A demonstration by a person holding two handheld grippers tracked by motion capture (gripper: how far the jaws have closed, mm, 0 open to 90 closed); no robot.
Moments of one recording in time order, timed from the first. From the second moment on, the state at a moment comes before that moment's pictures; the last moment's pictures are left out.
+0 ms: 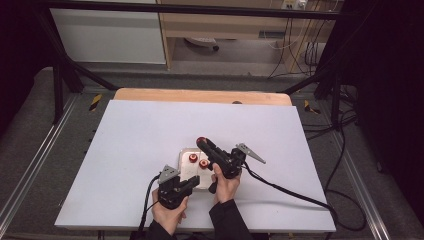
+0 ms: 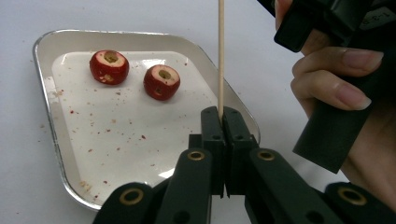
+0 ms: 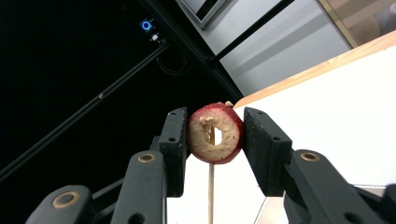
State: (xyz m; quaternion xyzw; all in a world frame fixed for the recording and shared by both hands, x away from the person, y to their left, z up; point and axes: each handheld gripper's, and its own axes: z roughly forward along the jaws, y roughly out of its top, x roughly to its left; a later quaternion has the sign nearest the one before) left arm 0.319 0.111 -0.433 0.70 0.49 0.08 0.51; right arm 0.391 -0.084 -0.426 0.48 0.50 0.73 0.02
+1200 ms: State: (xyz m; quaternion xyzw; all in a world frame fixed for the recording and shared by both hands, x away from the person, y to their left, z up) left arm 0.323 0.135 -0.424 0.77 0.42 0.14 0.46; right arm 0.397 -0.089 -0.432 0.49 0.51 0.71 -0.03
